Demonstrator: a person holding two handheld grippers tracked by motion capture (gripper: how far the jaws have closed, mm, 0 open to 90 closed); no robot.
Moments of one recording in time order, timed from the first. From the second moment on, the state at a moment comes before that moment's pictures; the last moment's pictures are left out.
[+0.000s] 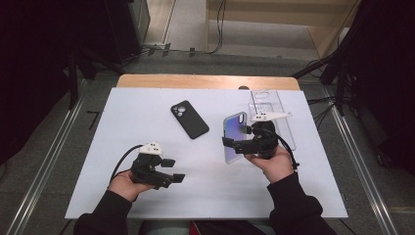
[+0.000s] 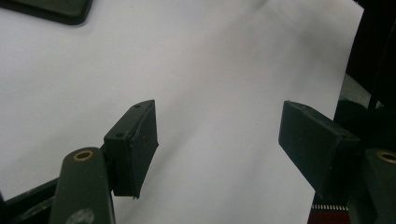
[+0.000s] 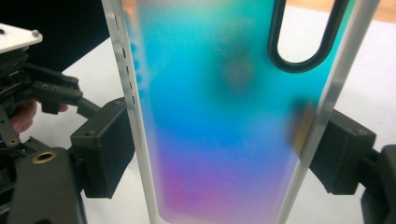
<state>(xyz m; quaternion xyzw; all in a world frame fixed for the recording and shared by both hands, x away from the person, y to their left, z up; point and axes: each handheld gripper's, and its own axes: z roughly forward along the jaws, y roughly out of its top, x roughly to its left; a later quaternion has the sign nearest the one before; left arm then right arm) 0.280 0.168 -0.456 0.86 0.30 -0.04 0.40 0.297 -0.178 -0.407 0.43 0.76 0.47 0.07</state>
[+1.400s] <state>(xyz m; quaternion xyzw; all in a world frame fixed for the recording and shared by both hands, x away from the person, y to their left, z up) 0.265 0.203 -0.458 0.83 0.39 -0.02 0.41 0.341 -0.257 -0.388 0.52 0.69 0.47 0.18</state>
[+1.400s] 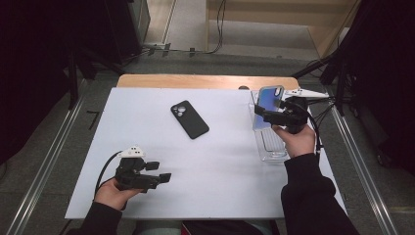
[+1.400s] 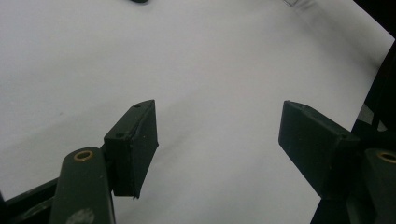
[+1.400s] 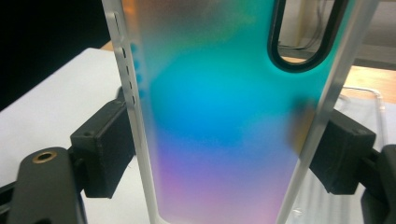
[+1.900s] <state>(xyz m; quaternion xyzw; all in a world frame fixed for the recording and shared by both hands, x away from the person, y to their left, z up) 0.266 0.205 -0.458 0.83 0.39 -0.01 0.41 0.369 -0.273 -0.393 0.54 0.68 0.45 0.20</state>
